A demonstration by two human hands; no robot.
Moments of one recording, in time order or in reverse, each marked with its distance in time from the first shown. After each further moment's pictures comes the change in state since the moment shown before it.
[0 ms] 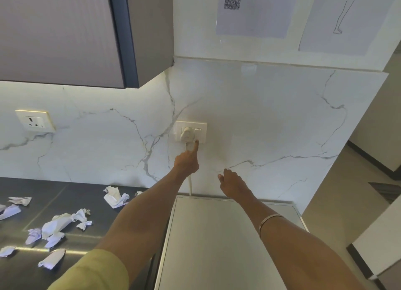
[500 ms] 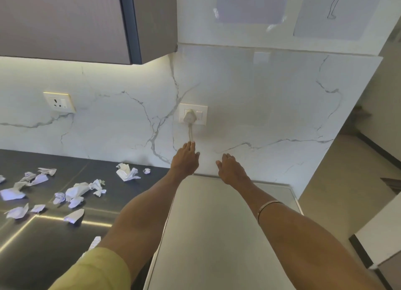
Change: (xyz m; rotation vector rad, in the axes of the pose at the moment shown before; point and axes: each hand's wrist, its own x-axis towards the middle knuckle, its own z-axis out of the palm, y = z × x) left_hand -0.095 0.012 0.032 -0.028 0.134 0.003; right_hand -0.058 0.007 -0.001 -0.013 0.038 -0.112
